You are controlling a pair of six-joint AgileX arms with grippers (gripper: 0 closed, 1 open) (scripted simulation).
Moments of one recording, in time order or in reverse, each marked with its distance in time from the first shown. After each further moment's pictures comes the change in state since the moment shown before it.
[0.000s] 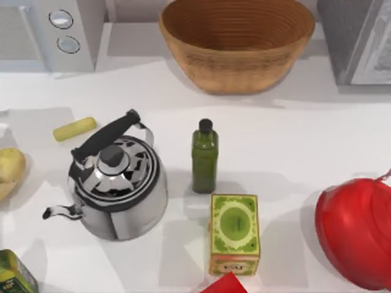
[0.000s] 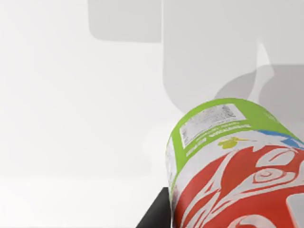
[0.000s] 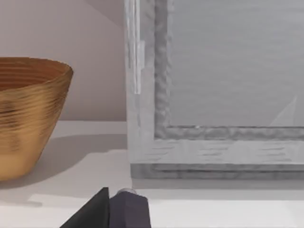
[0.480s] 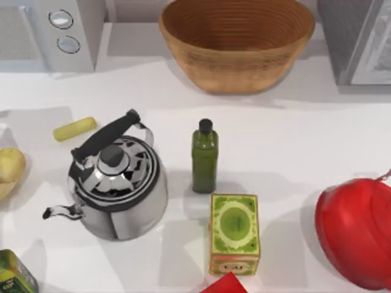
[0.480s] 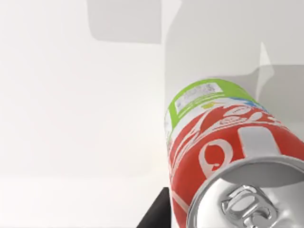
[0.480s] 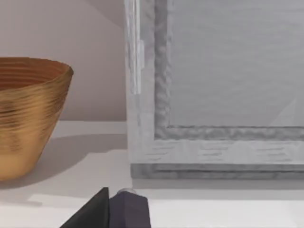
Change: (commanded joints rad) left arm 0.000 0.000 0.000 0.000 0.000 0.000; right arm 0.000 0.000 0.000 0.000 0.000 0.000
